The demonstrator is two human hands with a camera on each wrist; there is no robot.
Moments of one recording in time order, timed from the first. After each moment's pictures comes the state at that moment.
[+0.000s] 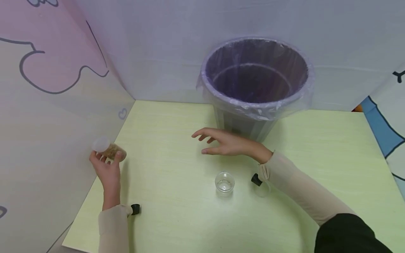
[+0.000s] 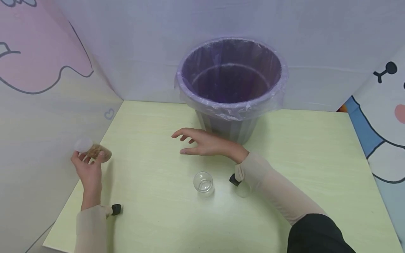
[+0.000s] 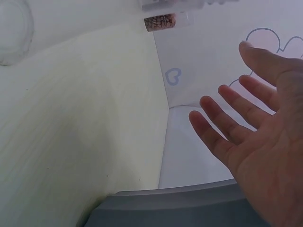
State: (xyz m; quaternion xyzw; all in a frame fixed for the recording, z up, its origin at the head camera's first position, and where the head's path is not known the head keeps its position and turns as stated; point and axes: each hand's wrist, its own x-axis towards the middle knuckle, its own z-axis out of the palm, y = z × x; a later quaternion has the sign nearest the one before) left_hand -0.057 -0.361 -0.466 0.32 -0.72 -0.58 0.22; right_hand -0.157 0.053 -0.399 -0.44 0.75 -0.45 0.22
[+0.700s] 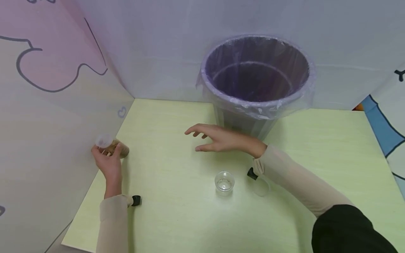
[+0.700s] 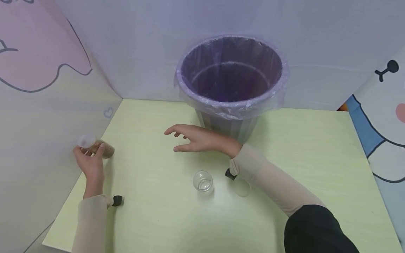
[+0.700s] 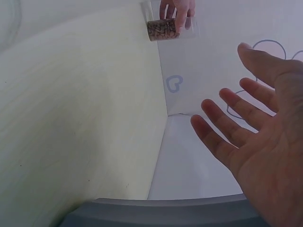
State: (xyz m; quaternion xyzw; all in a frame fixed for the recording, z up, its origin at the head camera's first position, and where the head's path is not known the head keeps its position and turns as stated) left_hand -0.084 -0.363 -0.471 0.33 -0.71 -0.56 0.26; right_hand -0.166 0.036 -0.386 -0.47 0.77 -0.39 0.20
